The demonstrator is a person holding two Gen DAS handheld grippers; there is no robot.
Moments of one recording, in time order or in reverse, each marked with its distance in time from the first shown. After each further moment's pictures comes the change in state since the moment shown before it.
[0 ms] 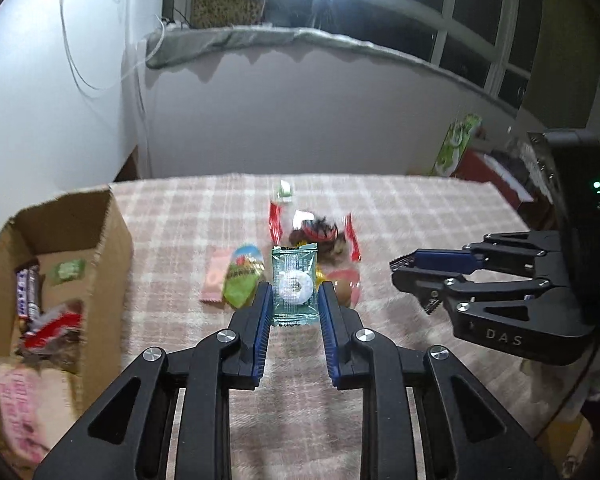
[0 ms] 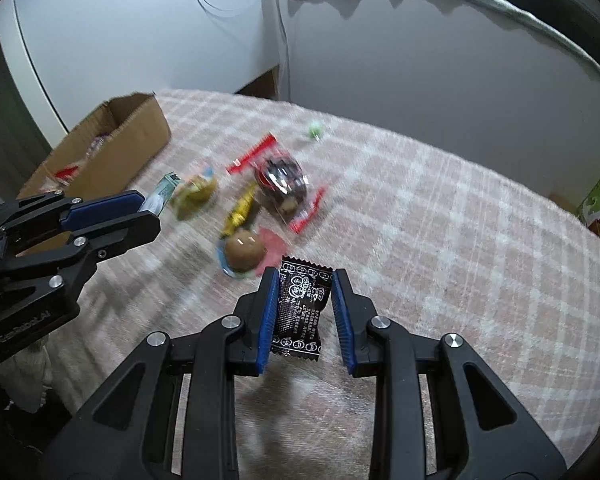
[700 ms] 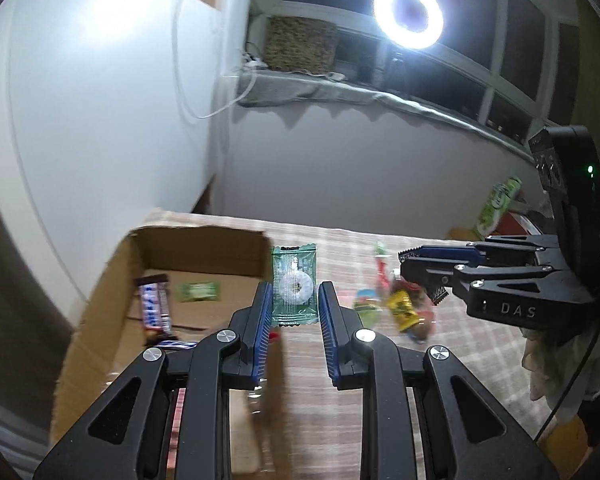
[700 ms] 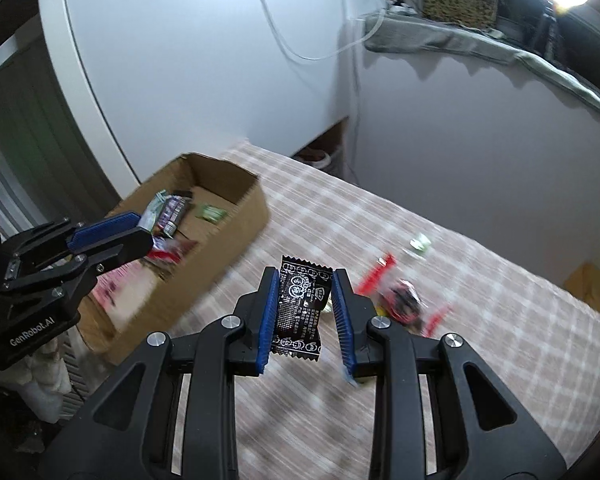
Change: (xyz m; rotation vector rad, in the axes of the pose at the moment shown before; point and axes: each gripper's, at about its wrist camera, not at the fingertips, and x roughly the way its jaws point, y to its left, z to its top) left arm -0.081 0.097 0.006 -0.135 -0.140 0.145; right arm -0.015 0.089 0.078 -0.118 -0.101 0.145
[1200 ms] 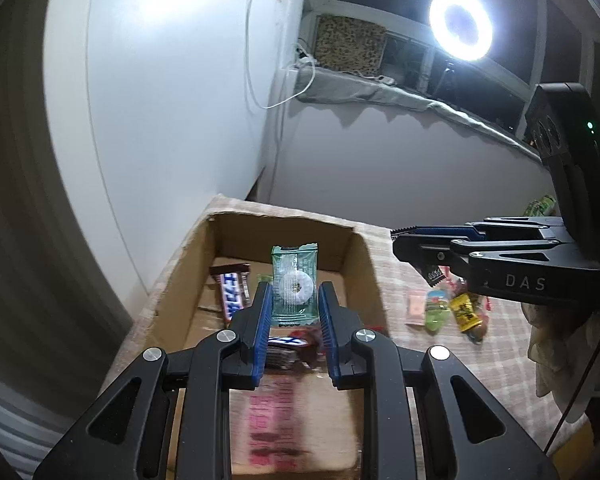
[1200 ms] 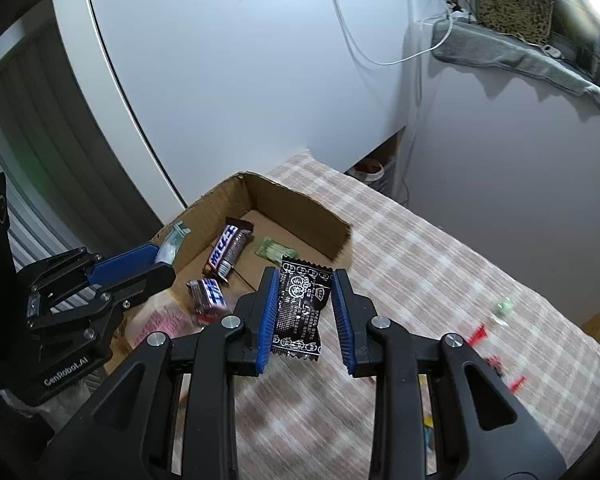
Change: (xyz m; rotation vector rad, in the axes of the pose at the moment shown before) left arm -0.004 0.063 -0.007 -0.079 0.008 0.100; right arm 0.051 0.058 0.048 -0.069 0.028 0.106
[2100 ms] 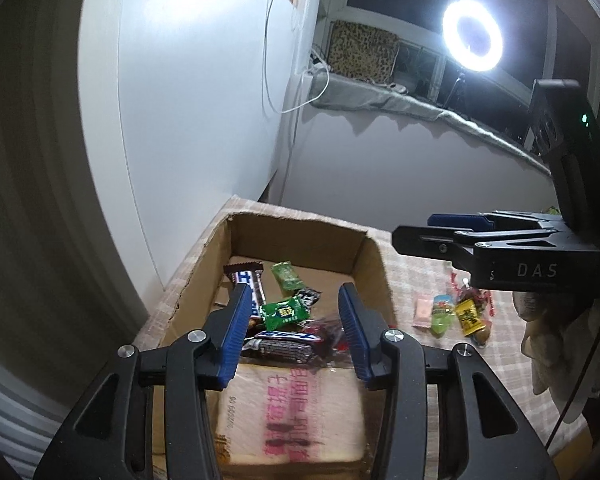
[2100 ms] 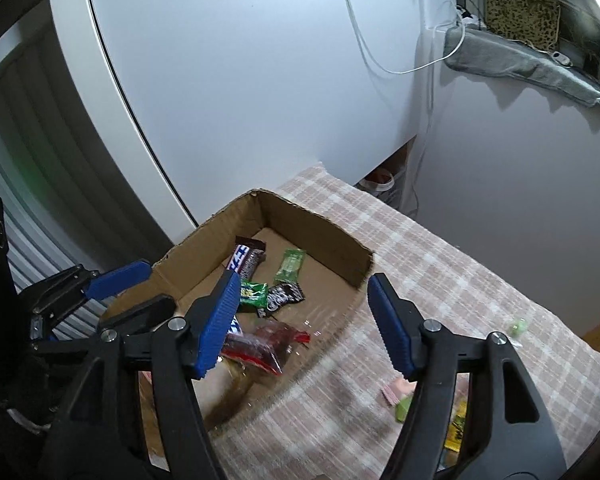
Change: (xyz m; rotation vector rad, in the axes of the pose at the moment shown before) left arm -0.017 0.004 -0.004 -0.033 -0.027 0.015; right arm 0.002 0.004 0.012 -0.005 -0.024 0.019
